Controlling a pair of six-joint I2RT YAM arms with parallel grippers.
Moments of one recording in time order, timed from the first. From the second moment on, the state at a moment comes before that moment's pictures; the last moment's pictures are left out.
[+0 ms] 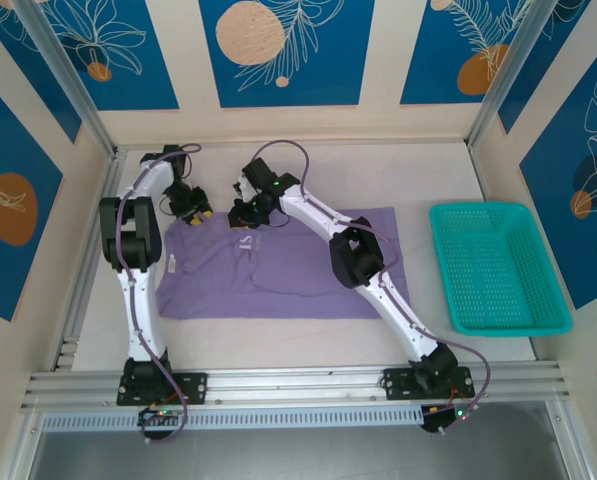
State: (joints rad) left arm 0.00 2.33 1.92 -1.09 0.29 -0.47; right arm 0.70 2.74 2.55 -0.83 -0.55 0.52
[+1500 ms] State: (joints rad) left arm 0.00 2.35 1.97 -1.13 0.25 -0.48; right arm 0.61 2.31 1.86 -0.51 -0.66 0.51
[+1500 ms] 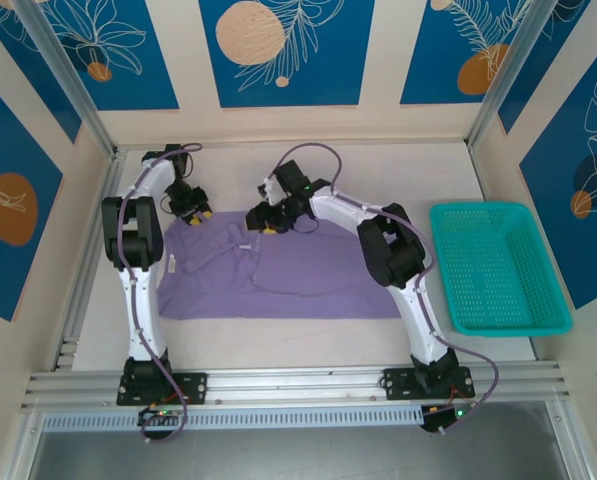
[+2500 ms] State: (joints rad) left arm 0.00 2.35 1.97 -1.13 0.26 -0.49; right arm 0.69 2.66 2.41 -0.82 -0.64 0.53
